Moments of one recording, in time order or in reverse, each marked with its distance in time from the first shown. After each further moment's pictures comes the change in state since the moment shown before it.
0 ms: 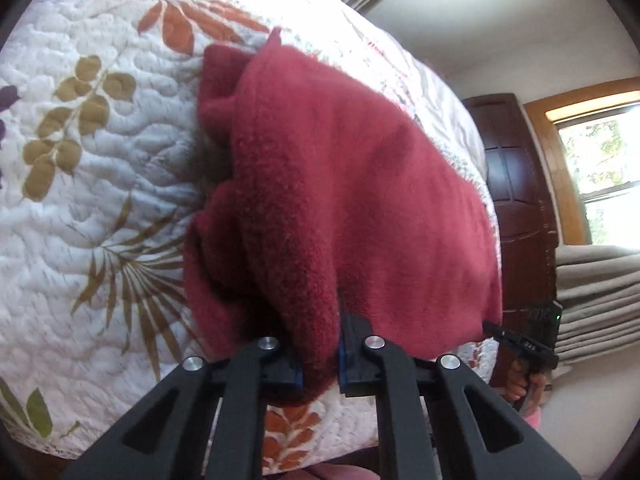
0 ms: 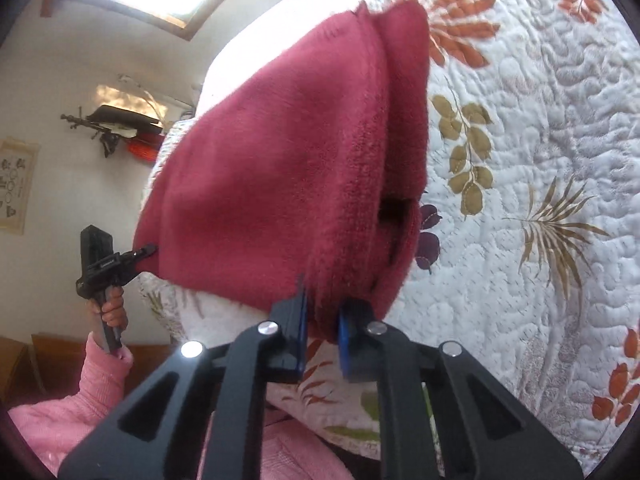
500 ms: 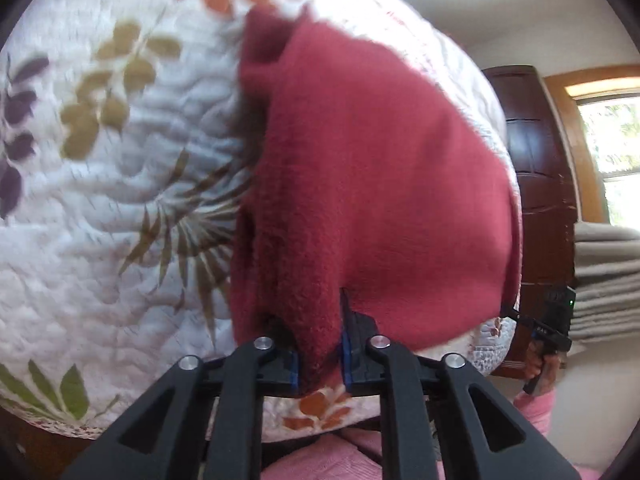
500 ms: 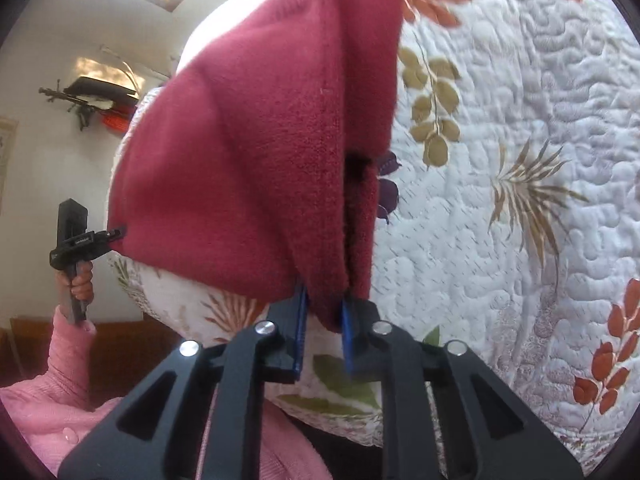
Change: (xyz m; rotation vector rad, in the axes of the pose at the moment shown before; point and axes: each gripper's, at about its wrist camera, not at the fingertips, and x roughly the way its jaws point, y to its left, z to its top) left arm 0.017 0.028 0.005 -0.019 0.158 0.080; right arm 0.020 -0.022 -0.012 -0.009 0.112 -0.124
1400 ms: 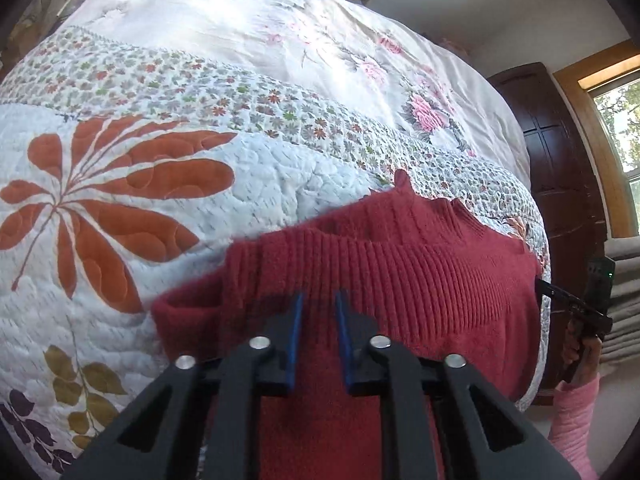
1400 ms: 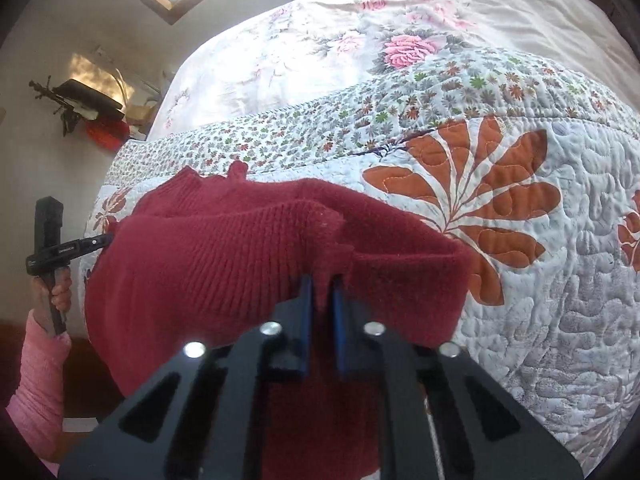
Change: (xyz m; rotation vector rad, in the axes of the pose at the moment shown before) left arm 0.004 -0.055 0.159 0.154 -0.090 0.138; right arm -0.004 0.024 0.196 -0.109 -0.123 -0.098
